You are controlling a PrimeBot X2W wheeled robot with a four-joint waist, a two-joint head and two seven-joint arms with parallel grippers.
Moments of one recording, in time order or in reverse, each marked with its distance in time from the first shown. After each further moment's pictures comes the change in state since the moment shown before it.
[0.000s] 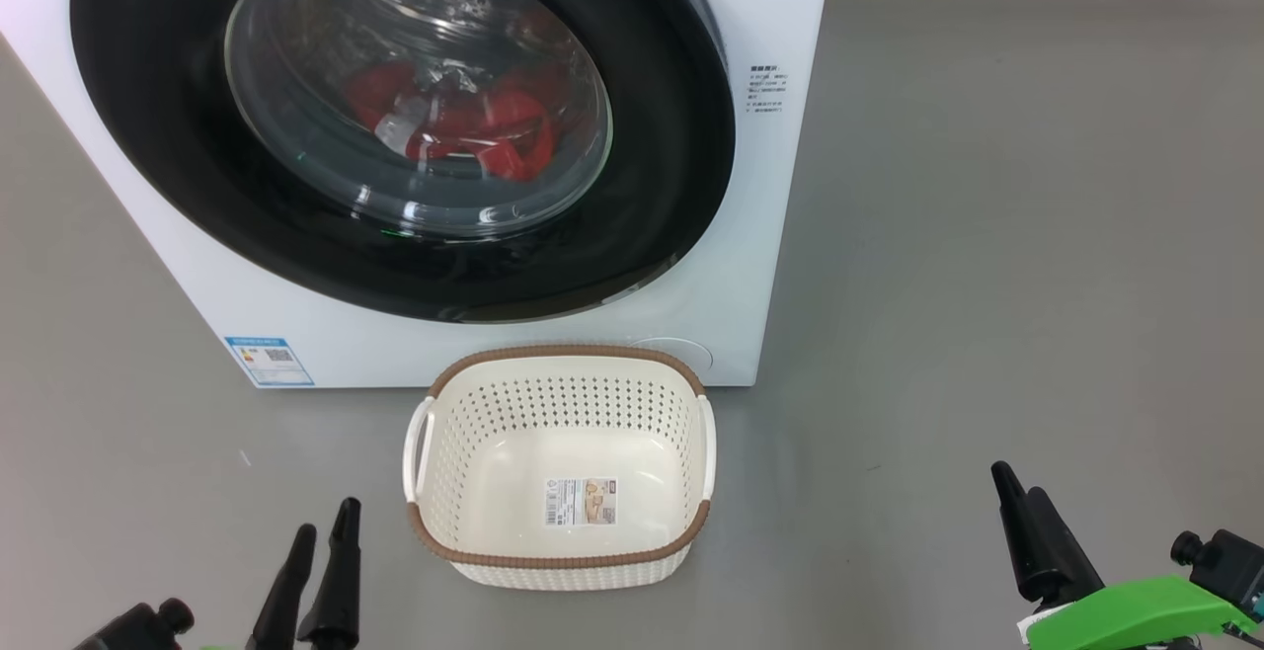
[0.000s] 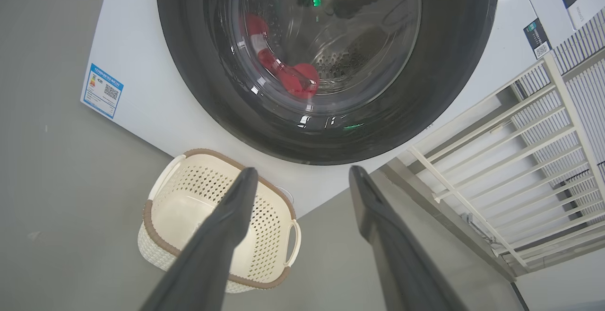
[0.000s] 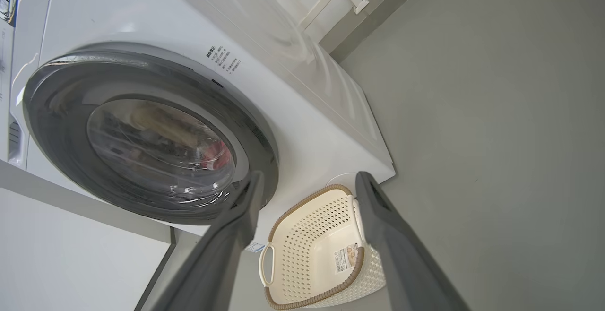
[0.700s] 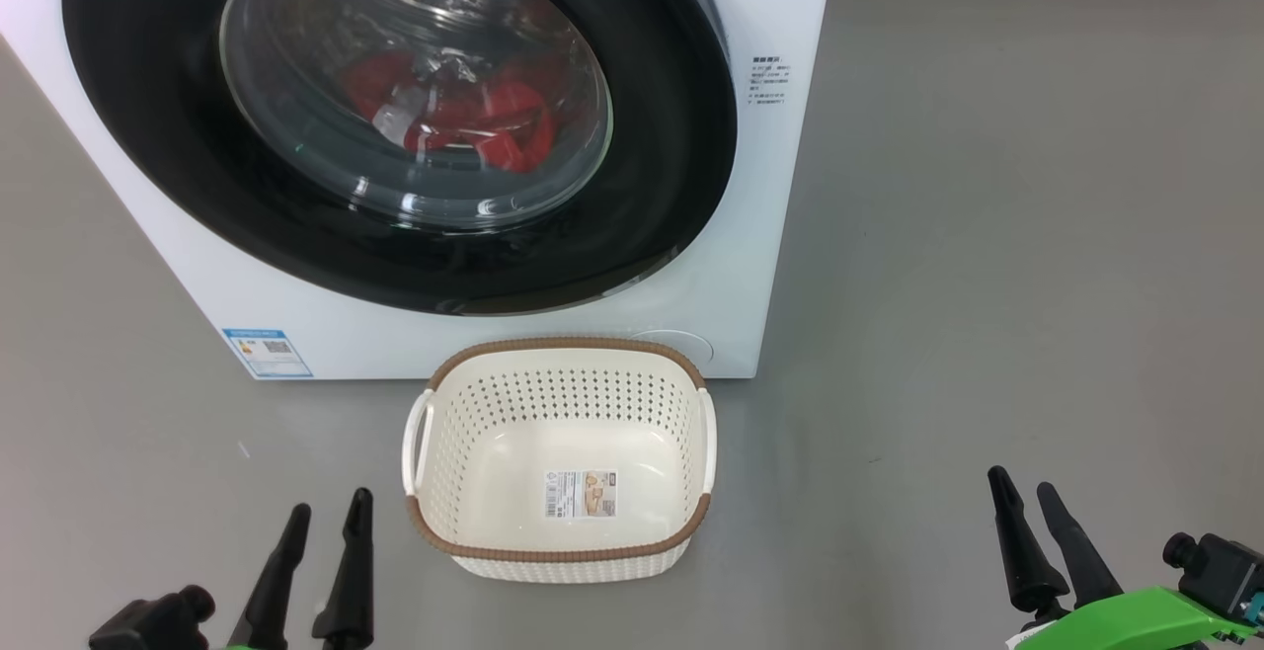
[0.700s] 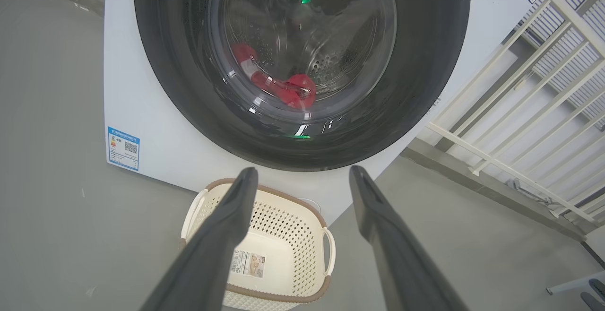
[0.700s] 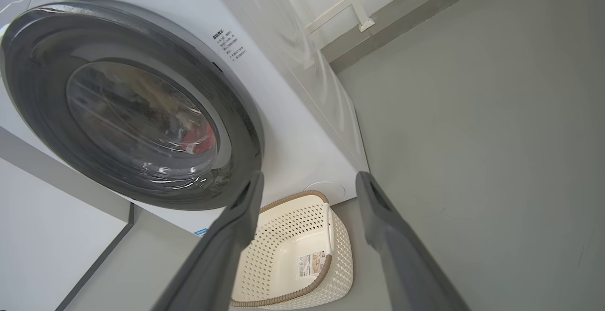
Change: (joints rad) left arm 0.004 0.008 -0.013 -0.039 0.242 0.000 -0.058; right arm 0.022 -0.002 0.006 -0.031 -0.196 0.000 -0.056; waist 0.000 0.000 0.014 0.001
